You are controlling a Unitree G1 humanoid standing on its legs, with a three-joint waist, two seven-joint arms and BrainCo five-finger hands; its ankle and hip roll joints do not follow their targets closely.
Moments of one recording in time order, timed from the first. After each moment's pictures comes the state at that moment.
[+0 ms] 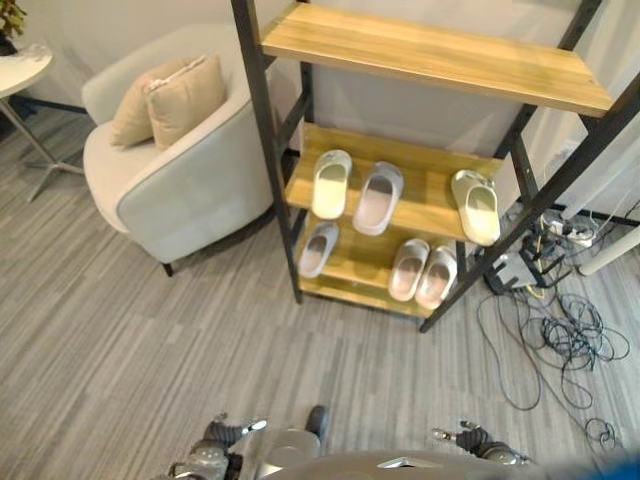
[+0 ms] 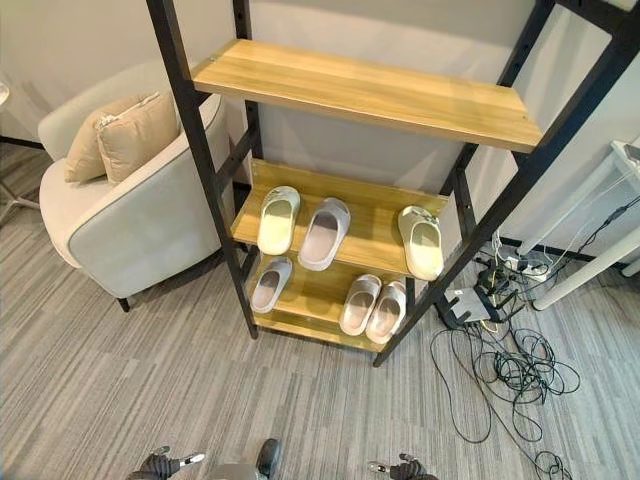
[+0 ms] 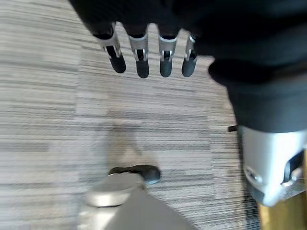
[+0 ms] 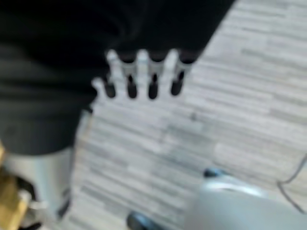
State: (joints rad) left arm -0.08 0.26 -0.17 1.44 -0.10 -0.16 0.18; right arm -0.07 -0.17 0.26 1.41 0.17 -0.09 -0.08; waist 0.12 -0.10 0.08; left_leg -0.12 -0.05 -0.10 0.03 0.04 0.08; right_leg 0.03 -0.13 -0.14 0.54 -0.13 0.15
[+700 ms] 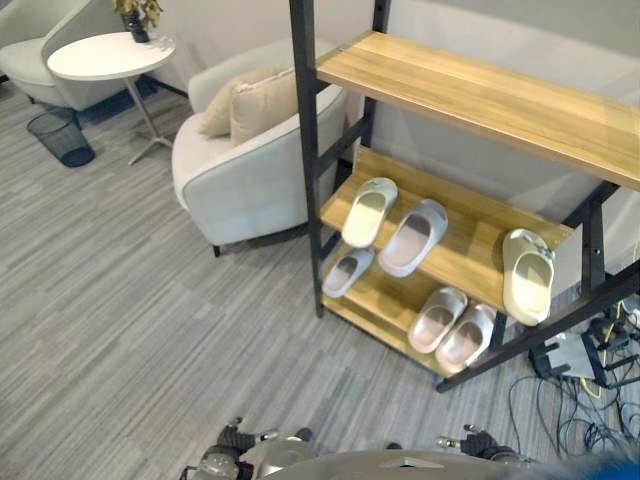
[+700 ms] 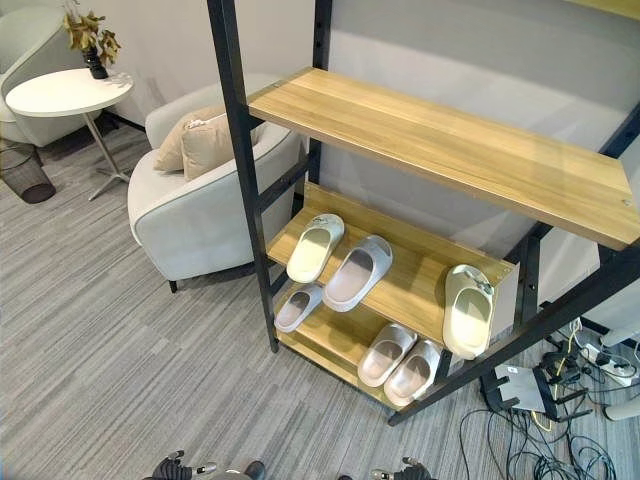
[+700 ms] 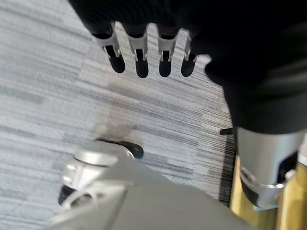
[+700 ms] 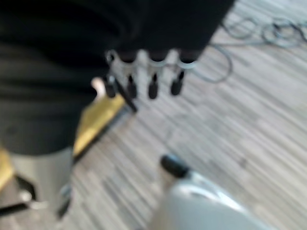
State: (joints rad) left arm -0.04 0.22 -0.23 1.36 -0.09 -0.16 0.16; right arm -0.05 -0.21 0.31 1.33 0.13 -0.09 -0.07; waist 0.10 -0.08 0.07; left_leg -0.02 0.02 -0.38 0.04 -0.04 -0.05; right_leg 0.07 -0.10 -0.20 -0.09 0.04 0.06
